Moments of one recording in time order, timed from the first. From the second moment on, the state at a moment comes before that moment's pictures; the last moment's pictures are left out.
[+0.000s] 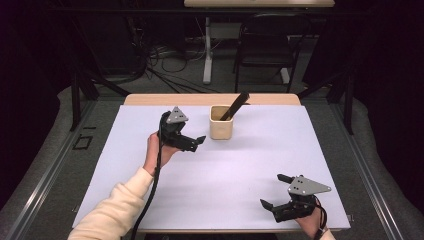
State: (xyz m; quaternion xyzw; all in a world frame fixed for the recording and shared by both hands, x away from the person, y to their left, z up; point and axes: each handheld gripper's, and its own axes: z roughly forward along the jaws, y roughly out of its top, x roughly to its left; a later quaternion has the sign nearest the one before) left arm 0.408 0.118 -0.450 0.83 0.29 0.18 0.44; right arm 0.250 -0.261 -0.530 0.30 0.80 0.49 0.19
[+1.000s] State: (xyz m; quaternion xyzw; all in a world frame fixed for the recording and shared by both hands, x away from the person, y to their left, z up) left arm 0.341 0.172 -0.477 0.82 0.32 0.19 0.43; right arm 0.251 -0.260 -0.531 0.30 0.80 0.49 0.19
